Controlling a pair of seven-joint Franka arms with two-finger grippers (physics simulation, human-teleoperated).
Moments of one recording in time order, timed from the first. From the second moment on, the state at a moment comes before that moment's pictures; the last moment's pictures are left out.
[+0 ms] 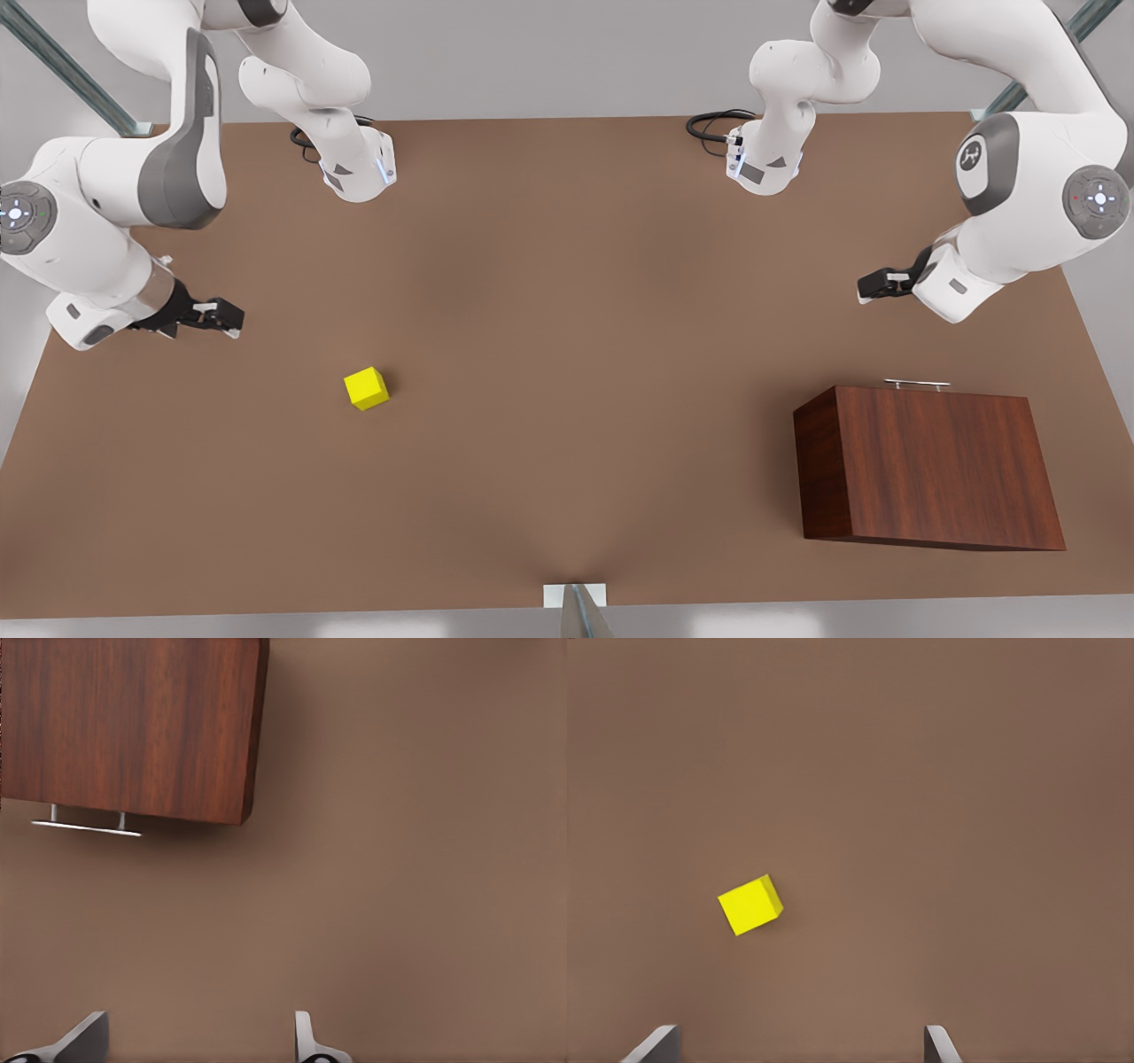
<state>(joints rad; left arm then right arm) -0.18 0.14 0.16 -1.48 -0.07 1.46 -0.06 0.03 0.15 -0.02 -1.48 -0.06 1.60 0.01</state>
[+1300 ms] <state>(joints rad) -0.82 0.05 0.35 -2.16 0.04 2.32 -1.03 0.09 0.43 0.10 -2.01 0.00 2.38 0.01</state>
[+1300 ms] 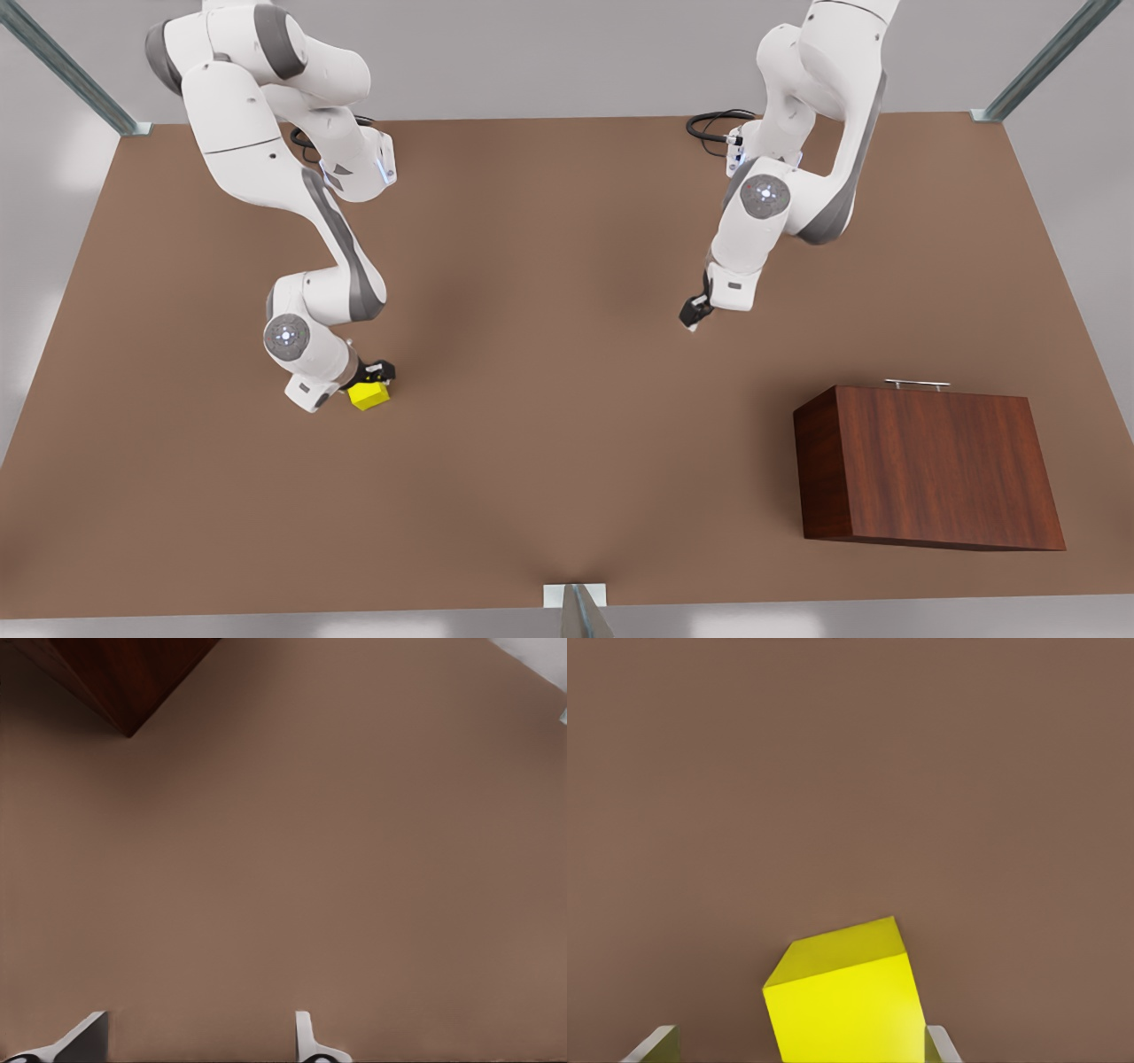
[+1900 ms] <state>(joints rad) 0.04 0.15 0.35 -2.09 0.01 2.41 -0.94 0.08 0.46 0.09 -2.05 -0.01 2.43 -0.14</state>
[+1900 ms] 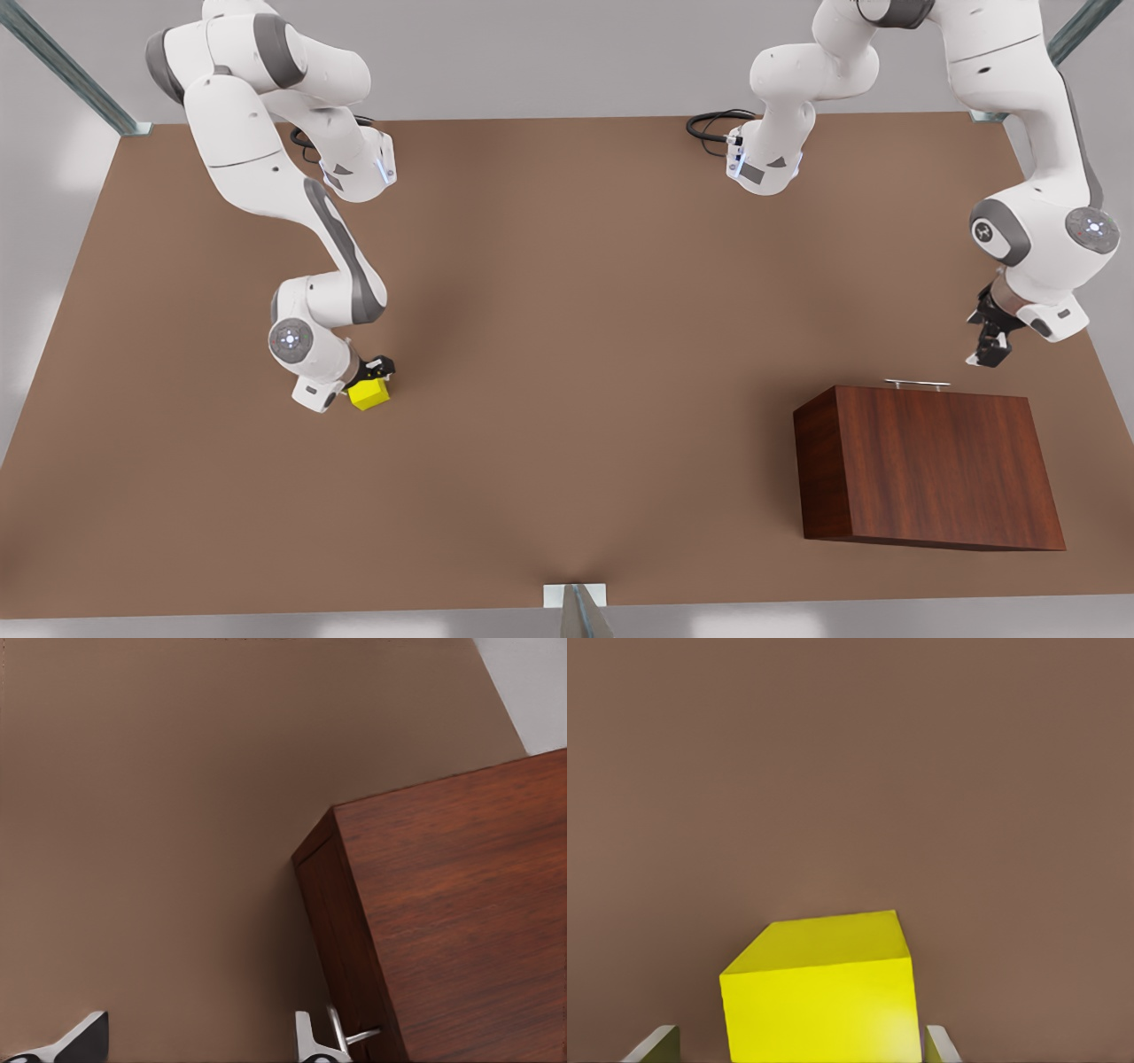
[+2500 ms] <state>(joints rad) 0.04 0.20 0.28 -2.17 -0.04 2.62 -1.07 0.09 0.45 0.10 -2.03 0.00 2.44 -0.16</state>
